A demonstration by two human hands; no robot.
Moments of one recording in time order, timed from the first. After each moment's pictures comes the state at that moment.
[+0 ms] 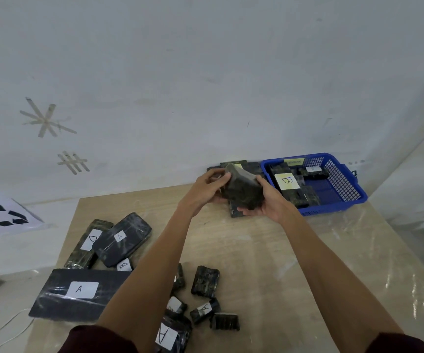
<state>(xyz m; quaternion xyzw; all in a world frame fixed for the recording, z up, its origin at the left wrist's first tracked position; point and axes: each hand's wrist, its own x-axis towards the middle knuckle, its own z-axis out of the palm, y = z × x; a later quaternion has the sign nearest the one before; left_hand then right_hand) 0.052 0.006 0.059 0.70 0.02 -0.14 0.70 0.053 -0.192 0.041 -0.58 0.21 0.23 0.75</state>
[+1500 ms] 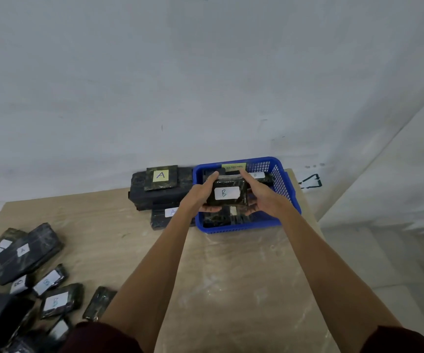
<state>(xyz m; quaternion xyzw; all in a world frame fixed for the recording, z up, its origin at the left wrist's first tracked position) 0.164 -0.288 0.024 0.69 0.24 -0.24 0.64 0.169 -0.470 0.031 -0.72 0.10 0.31 0.61</state>
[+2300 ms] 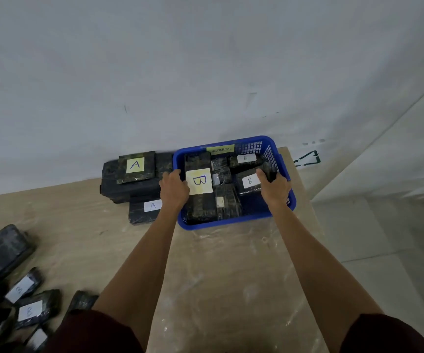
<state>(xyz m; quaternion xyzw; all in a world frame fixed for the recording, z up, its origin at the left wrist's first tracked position) 0.212 -0.278 -0.061 0.94 0.19 -0.07 0.29 0.220 -0.530 -0.090 -0.82 0.30 0.06 0.49</state>
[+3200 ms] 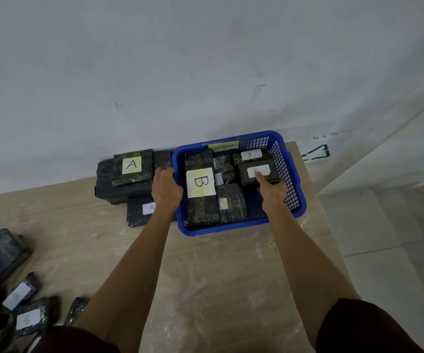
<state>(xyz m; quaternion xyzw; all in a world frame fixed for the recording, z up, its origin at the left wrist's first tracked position) 0.229 -0.262 -0.067 0.94 0.20 -0.05 0.25 0.260 -0.511 -0.163 -0.64 0.44 0.03 0.63</state>
